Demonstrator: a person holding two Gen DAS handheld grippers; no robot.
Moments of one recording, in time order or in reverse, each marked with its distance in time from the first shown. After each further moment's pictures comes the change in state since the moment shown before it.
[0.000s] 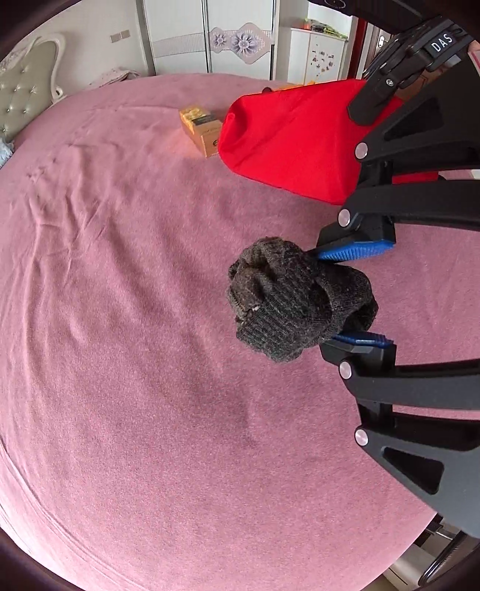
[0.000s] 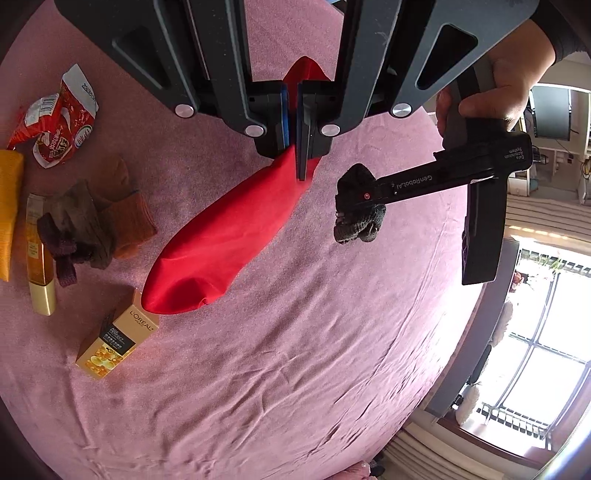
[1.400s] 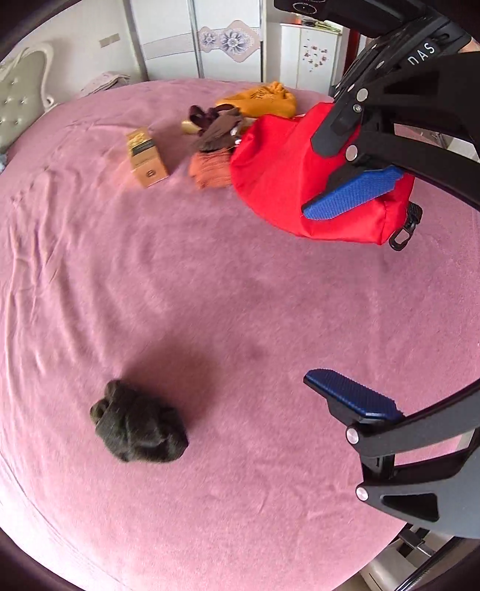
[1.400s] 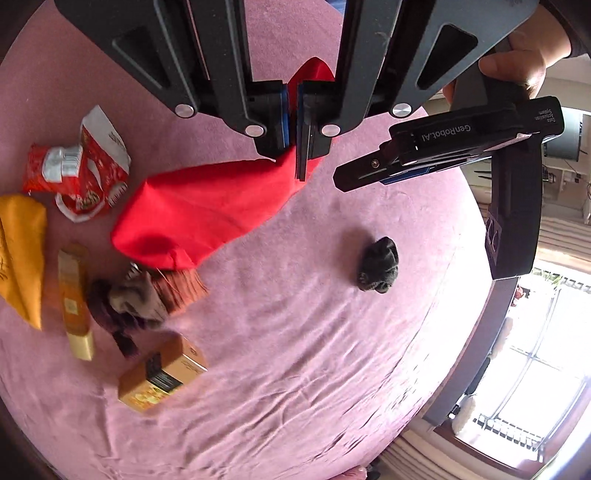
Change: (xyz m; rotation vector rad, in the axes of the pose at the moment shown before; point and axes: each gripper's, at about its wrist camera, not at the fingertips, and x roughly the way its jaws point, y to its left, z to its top) left arm 0.001 -0.026 -0.080 -0.018 -0.045 0.028; right arm -0.005 -0.026 -0.037 -0.061 0.011 -0.016
